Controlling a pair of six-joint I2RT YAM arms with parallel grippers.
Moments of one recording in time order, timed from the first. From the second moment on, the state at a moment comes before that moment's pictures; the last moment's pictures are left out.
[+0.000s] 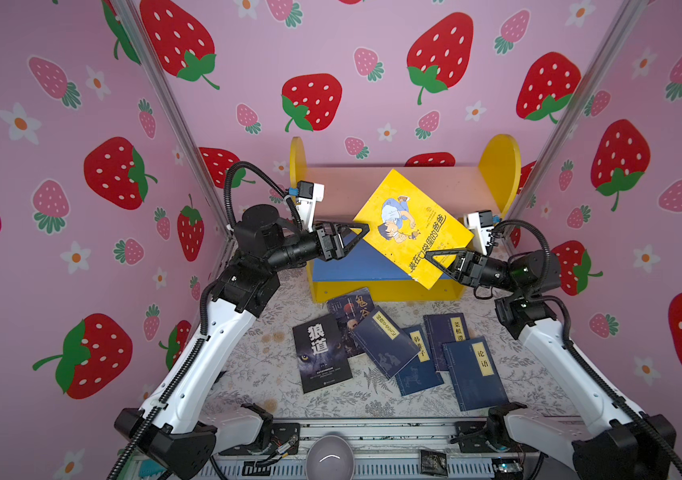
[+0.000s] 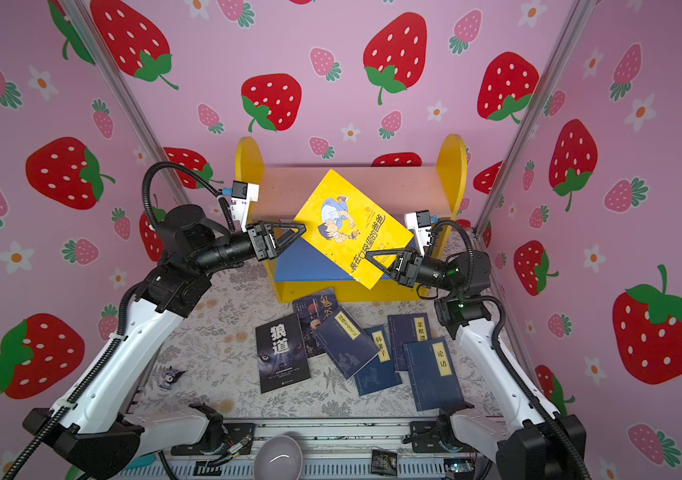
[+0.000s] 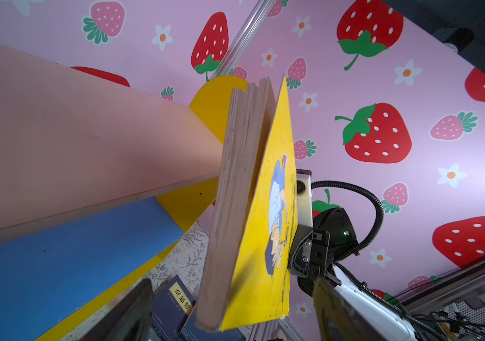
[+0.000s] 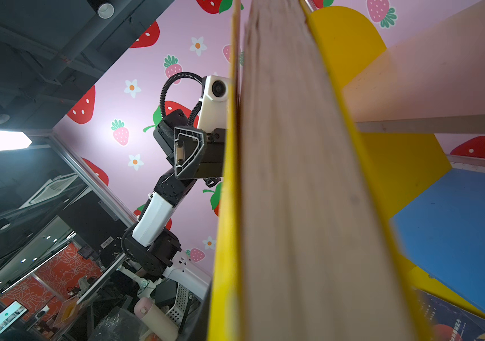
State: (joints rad) left arm -0.41 1.26 1.50 -0.26 0.69 -0.61; right arm 0.34 1.12 0.98 0.61 -1.11 1.07
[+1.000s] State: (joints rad) left arm -0.43 0.87 0.76 -0.07 0.37 -0.94; right arm 0.36 1.33 0.77 0.59 -0.94 1.03
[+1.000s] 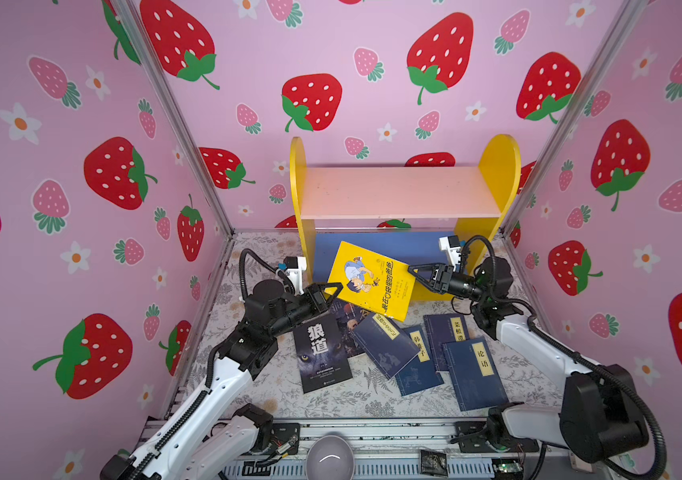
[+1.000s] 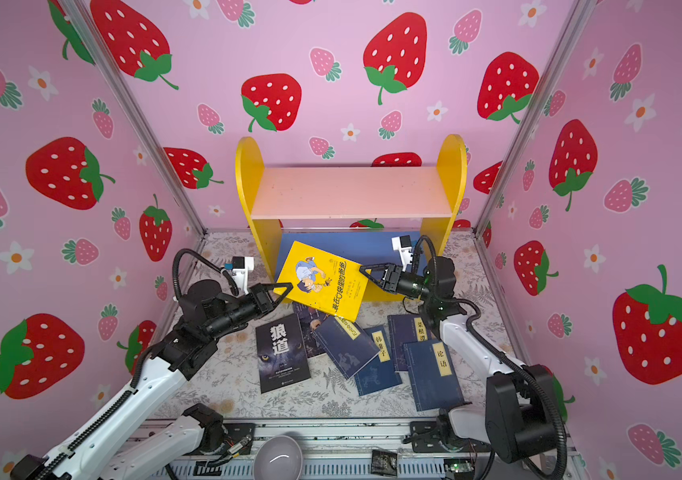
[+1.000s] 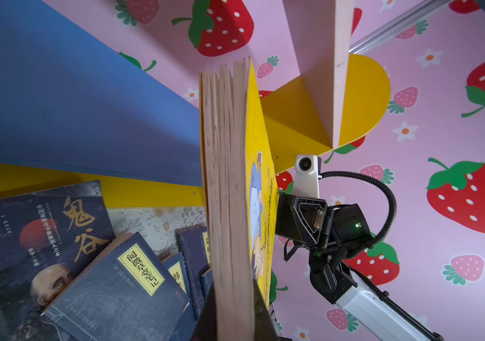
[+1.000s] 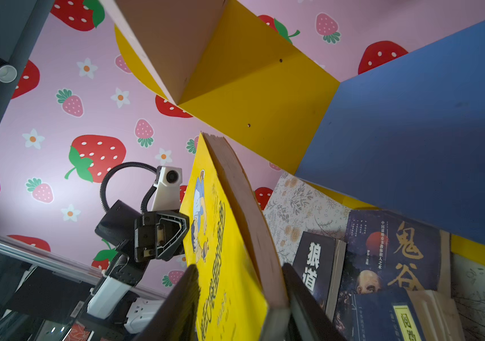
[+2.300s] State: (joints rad) left arm -0.49 1.36 0.96 0.07 -0.10 -0.94; right arm 0.57 1.72 1.08 0.23 -0.37 0.57
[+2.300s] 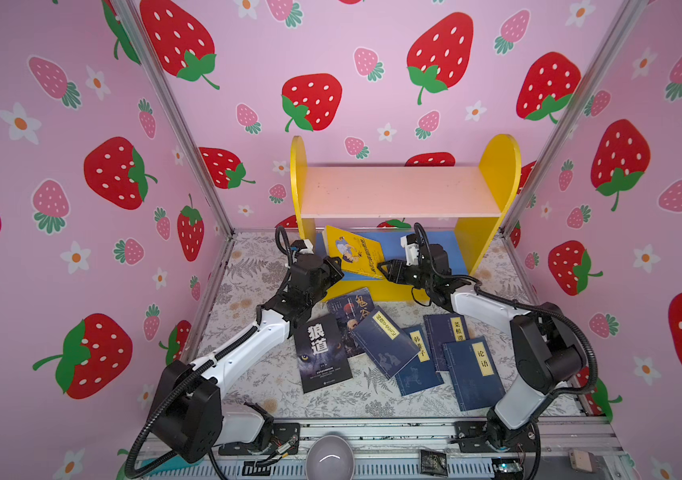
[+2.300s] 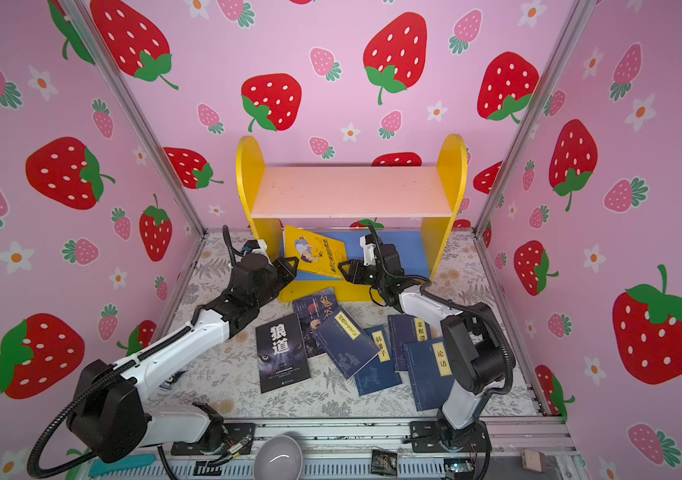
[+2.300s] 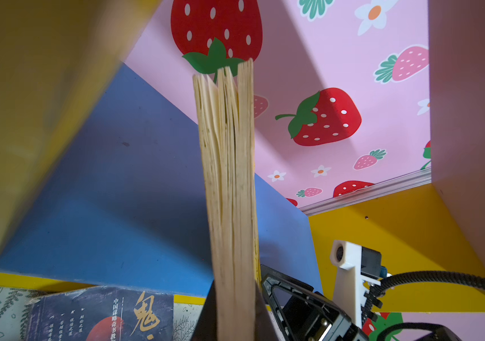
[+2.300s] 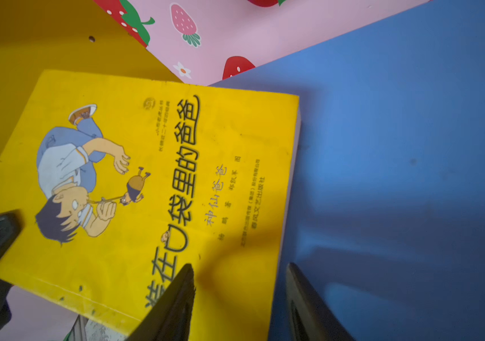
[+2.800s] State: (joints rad) left arm -0.50 1.43 1.10 -0.14 -0.19 -0.86; right arm 0.62 1.72 1.09 0.21 -0.22 0.56
